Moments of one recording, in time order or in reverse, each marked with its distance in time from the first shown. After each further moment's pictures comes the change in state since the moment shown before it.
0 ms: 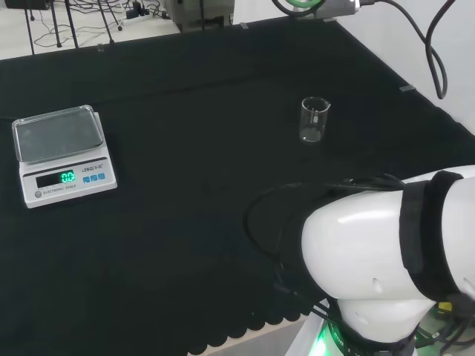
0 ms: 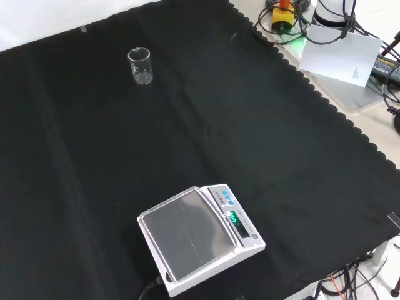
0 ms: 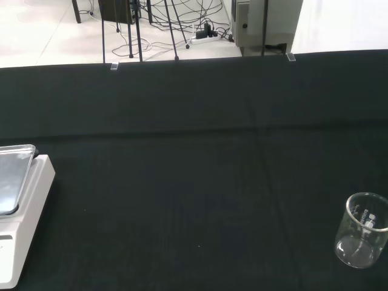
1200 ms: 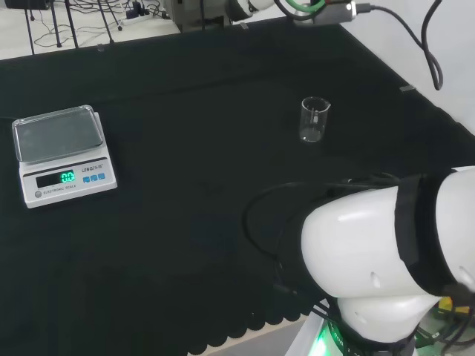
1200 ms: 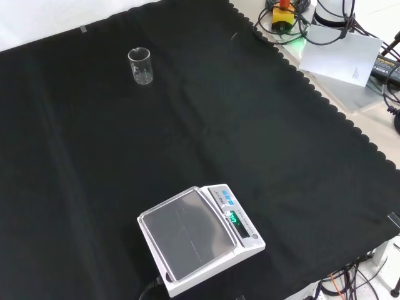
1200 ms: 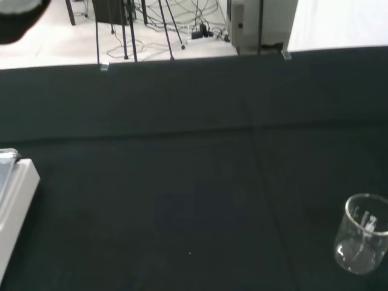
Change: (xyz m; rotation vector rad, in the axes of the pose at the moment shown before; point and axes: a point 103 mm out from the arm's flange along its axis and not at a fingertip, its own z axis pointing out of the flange) arm -0.017 0.029 0.027 0.005 0.015 0.016
